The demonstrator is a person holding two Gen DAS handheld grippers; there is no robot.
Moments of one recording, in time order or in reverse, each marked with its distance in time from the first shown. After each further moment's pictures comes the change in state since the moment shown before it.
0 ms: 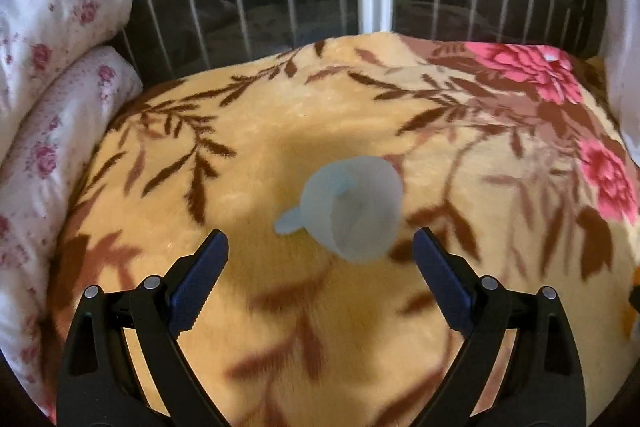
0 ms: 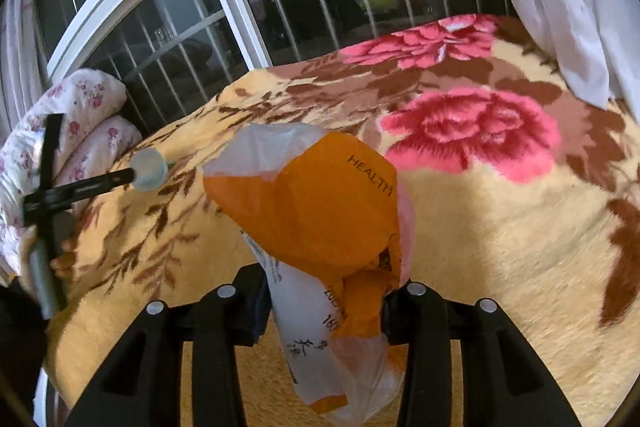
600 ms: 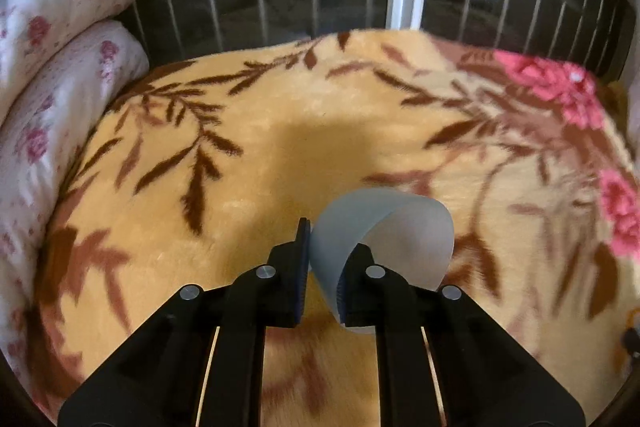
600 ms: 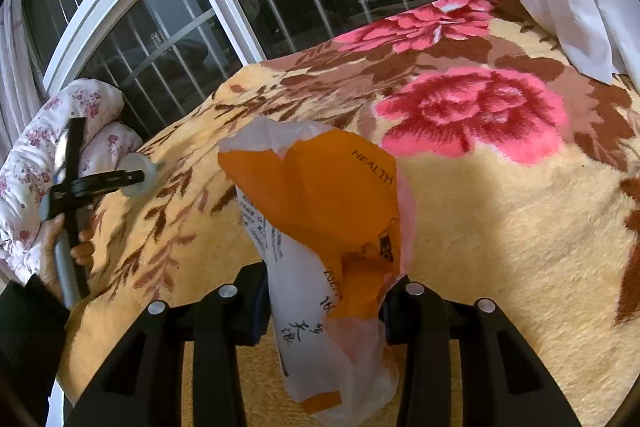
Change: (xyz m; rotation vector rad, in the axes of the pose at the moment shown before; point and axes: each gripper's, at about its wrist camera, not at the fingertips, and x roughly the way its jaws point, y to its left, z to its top) left arm 0.003 0.009 0.008 -0.093 0.018 0.003; right arm 0.005 -0.009 -0.002 0.051 0.032 0.026
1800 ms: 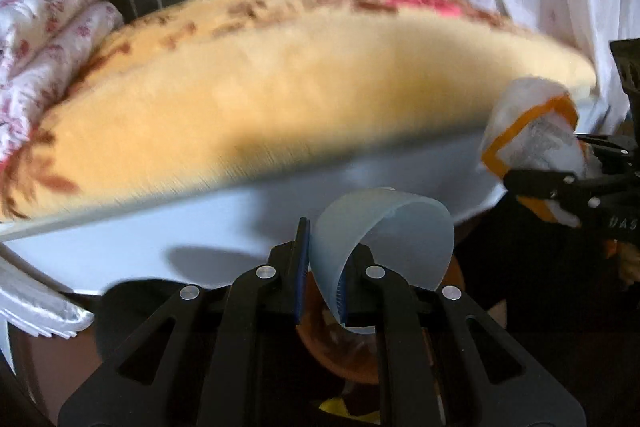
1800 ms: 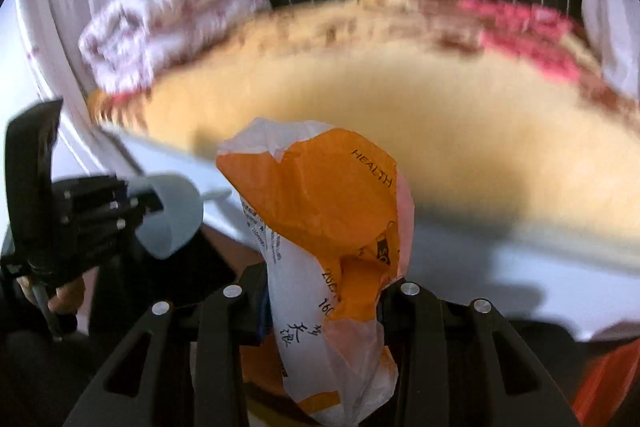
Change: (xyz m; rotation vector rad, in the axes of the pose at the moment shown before) left arm -0.219 -0.094 -0.355 0.246 0.063 -0.171; right arm -0.143 0.042 -0.215 -0.417 0.310 0.133
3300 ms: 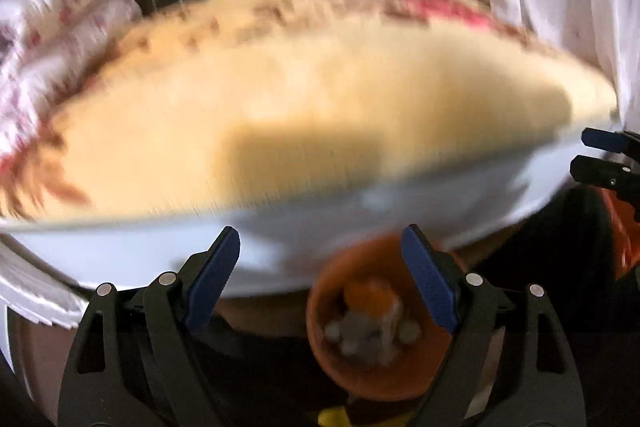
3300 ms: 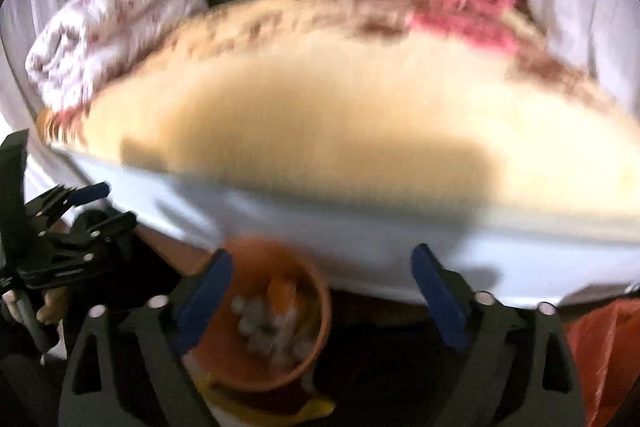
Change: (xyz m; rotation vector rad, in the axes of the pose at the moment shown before) left arm -0.011 0.020 0.038 -0.075 -0.067 0.067; right arm -0.053 -0.042 0.039 0.104 -0.137 -0.199
